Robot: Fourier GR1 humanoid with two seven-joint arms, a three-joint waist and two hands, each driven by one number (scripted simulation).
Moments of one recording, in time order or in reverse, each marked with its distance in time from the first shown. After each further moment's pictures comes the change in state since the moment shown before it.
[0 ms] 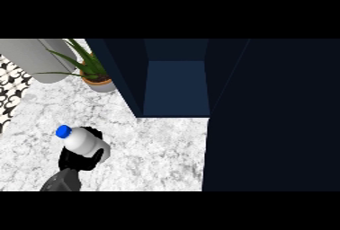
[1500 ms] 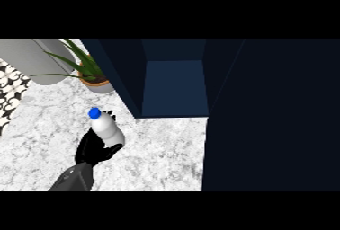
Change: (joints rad) left arm -0.109 -0.042 -0.029 0.169 -0.103 0.064 -0.090; right arm 0.001 0.019 0.009 -0.021 0.009 0.008 0.015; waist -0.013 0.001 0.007
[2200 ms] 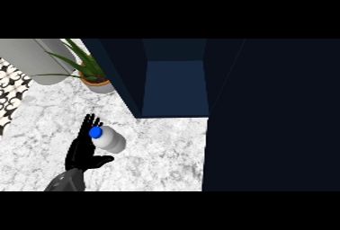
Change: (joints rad) left arm 0.057 0.036 0.010 -0.041 0.003 0.056 -0.010; right arm 0.011 -0.006 -0.013 -0.040 -0.013 0.003 0.018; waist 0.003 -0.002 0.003
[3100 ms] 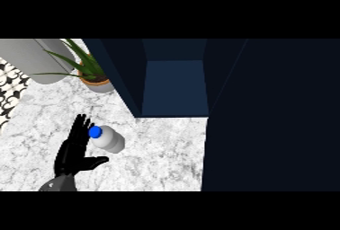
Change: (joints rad) left arm 0.181 -0.006 -0.046 -0.383 0.017 0.147 0.190; right arm 0.049 -0.007 -0.017 -0.021 -0.012 0.024 -0.019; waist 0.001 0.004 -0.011
